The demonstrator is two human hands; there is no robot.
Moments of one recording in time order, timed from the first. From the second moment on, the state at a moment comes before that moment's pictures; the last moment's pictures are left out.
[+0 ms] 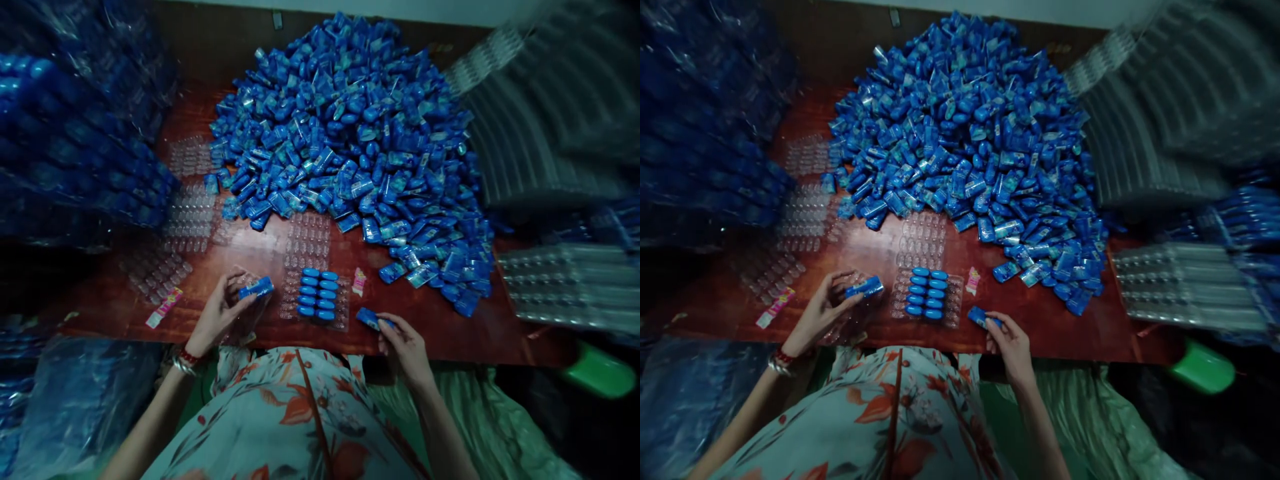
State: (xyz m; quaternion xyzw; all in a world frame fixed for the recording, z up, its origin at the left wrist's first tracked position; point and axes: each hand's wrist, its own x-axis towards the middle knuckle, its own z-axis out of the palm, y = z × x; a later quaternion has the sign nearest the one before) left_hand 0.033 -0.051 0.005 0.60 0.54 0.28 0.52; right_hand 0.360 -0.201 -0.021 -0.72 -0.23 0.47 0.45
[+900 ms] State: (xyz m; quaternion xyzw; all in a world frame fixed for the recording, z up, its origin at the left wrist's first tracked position) left_hand 0.059 -0.118 -0.013 0.92 0.32 0.12 0.17; right_hand 0.298 -0.199 -0.019 -0.62 -0.77 0.07 0.17
